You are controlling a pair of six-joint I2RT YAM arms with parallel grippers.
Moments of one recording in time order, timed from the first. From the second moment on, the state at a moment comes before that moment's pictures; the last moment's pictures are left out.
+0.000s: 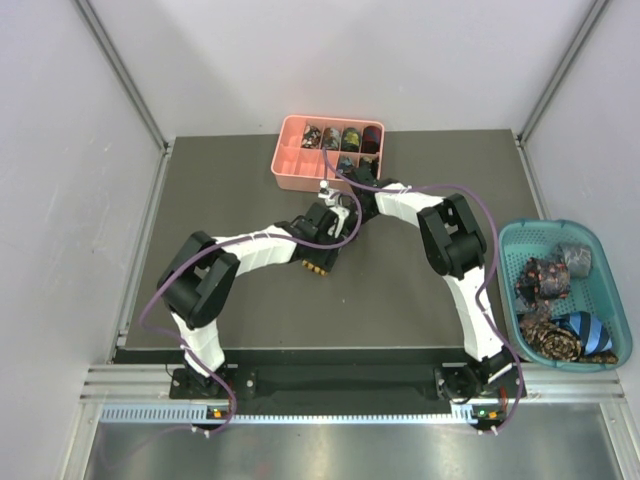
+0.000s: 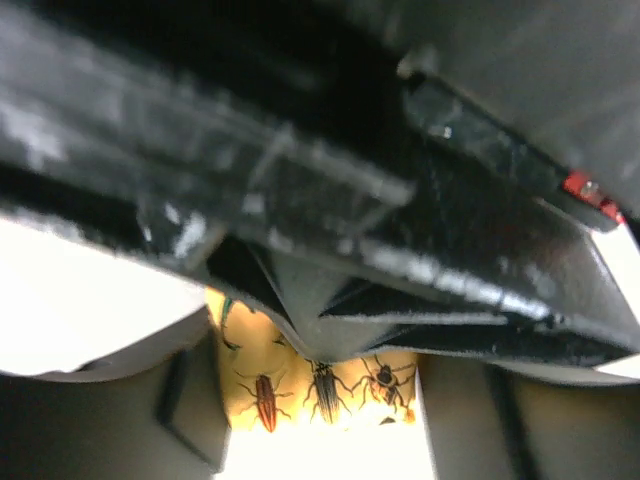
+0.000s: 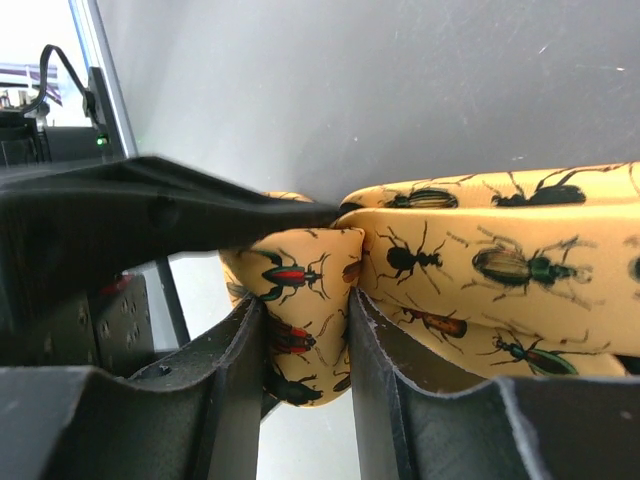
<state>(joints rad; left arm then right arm) -0.68 1.82 1.10 -0.26 -0.06 -0.12 0.53 2.33 1.72 -0.60 -0.97 -0.03</state>
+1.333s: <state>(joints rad) -0.68 1.85 1.13 -0.29 -0.05 -0.14 0.37 2.19 1.42 -0.16 -0.94 0.37</state>
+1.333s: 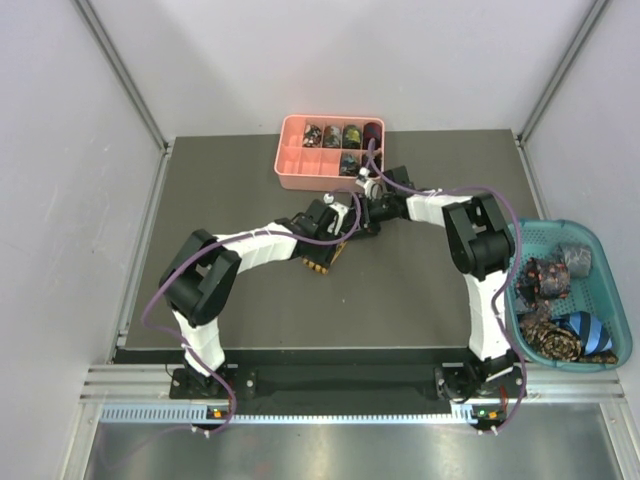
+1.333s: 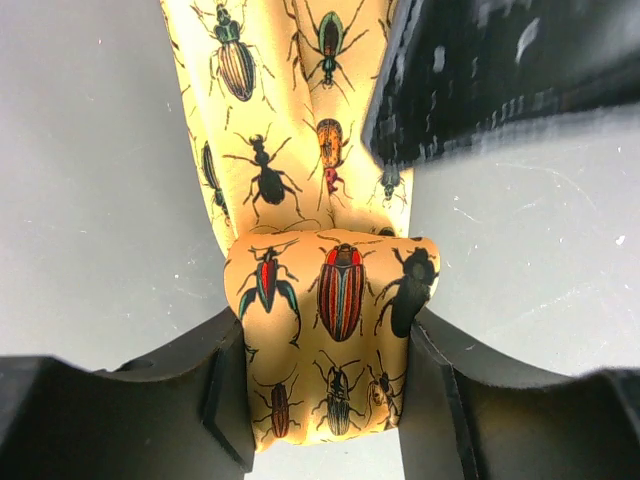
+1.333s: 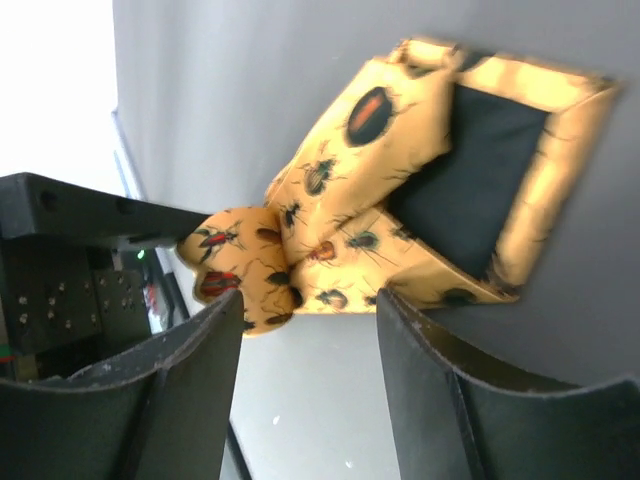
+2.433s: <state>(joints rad) -0.67 1.96 1.33 -0.53 -0.01 -0.13 1.05 1.19 0.60 0.06 0.20 0.08</state>
